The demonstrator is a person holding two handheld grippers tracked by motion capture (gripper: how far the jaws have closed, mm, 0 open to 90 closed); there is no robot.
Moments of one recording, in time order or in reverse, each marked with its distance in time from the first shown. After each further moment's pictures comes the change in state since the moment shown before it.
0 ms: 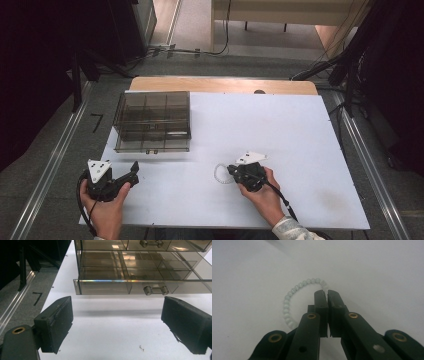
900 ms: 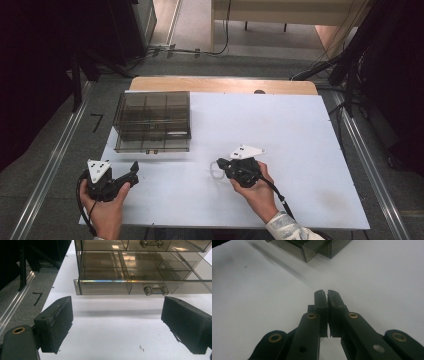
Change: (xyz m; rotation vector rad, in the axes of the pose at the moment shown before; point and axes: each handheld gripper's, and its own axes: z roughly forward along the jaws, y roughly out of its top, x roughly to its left) left arm 0.000 0.000 0.000 -0.002 0.000 0.001; right arm 0.018 0.032 -0.015 -0.105 0.080 -0.006
